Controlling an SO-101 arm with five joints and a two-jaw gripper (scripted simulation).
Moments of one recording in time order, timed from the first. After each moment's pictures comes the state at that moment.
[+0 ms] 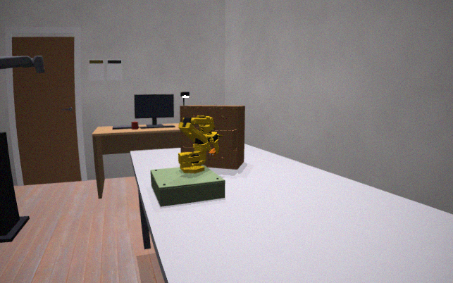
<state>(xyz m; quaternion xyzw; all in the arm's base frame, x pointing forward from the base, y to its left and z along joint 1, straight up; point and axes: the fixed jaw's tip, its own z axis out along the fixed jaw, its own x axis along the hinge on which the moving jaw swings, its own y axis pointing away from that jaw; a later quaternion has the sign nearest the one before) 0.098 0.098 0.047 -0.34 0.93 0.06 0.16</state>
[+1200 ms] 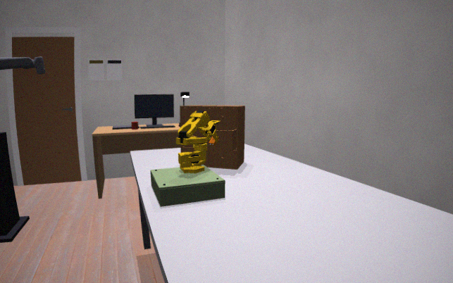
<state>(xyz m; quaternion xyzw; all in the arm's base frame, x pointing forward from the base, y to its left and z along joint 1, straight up) 0.098 0.097 0.099 -0.32 0.89 0.12 0.31</state>
